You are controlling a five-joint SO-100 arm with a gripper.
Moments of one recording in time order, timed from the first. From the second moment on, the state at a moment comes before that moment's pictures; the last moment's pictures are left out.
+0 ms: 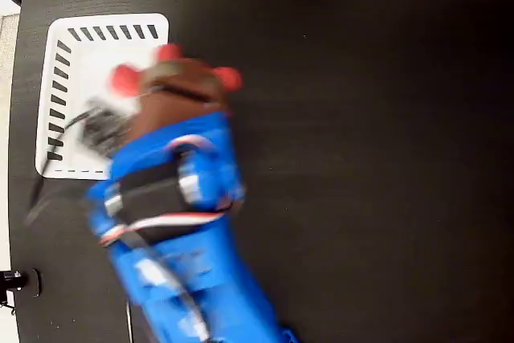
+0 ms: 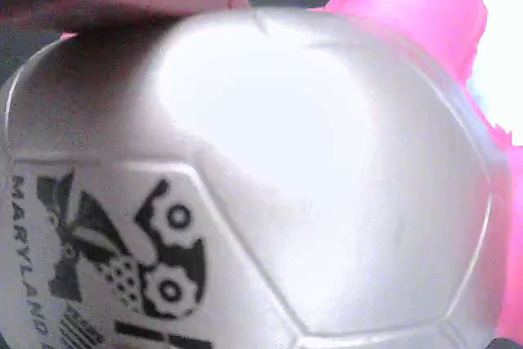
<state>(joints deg) -12.0 94.7 70.5 94.7 27.8</state>
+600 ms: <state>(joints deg) -22.5 67.0 51.2 94.7 19.1</state>
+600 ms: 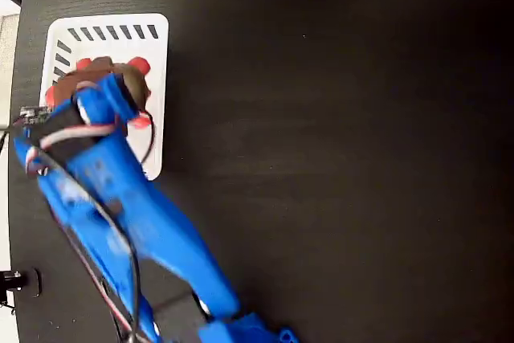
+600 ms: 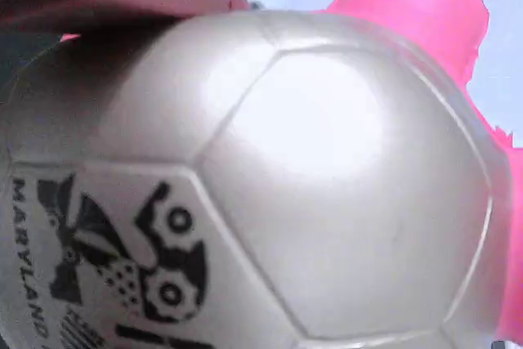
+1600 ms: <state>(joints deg) -24.3 54.0 46.8 87.7 16.6</state>
